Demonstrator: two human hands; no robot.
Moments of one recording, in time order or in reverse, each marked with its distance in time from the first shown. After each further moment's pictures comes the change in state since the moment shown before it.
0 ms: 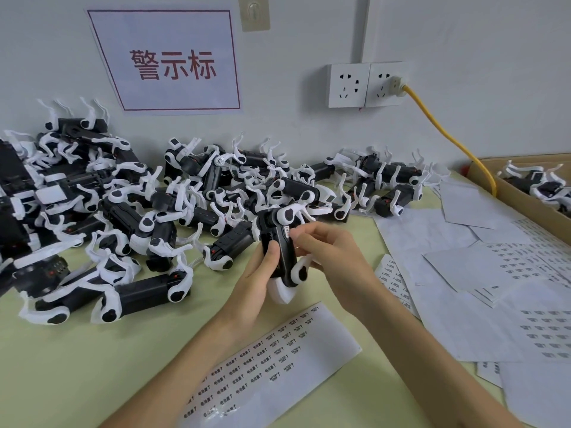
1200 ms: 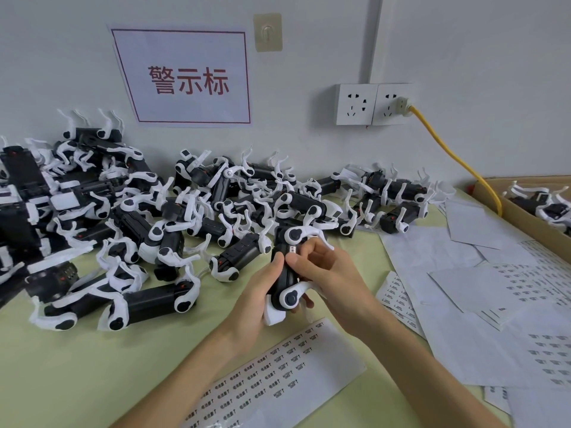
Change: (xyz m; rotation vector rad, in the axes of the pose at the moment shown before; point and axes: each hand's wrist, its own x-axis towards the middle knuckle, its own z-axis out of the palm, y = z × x) left_hand -0.006 0.017 0.001 -0.254 -0.085 -0.118; right_hand -0.005 0.004 0.006 0.090 -0.193 -0.104
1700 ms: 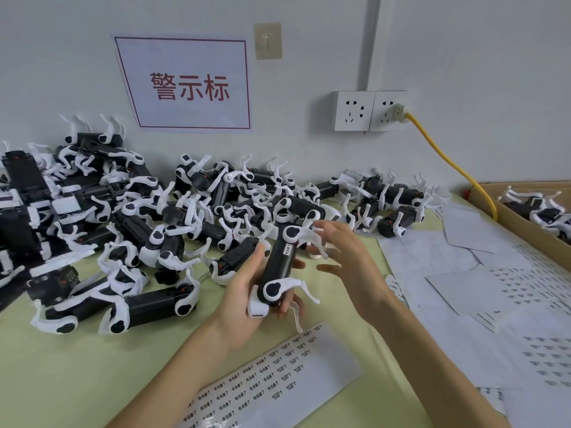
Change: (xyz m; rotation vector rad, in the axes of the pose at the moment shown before) left_hand 0.005 0.008 -0.015 -0.083 -0.042 -0.059; right_hand 0.010 -0.013 -0.025 -0.136 0.153 0.029
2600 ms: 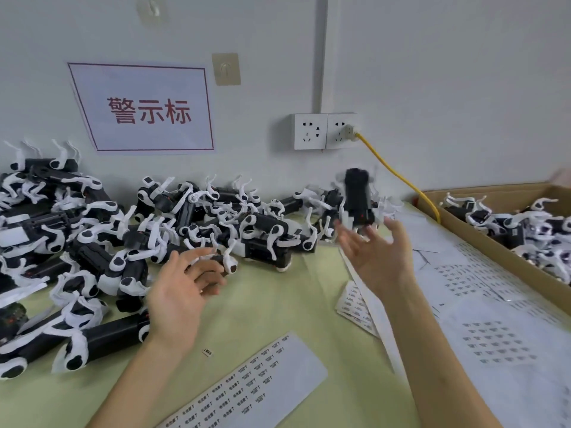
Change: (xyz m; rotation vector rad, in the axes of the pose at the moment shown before) left_hand 0.002 0.019 -0.031 -0.134 0.273 0.368; right_hand 0.010 -0.013 -0.095 0.920 0.145 0.024
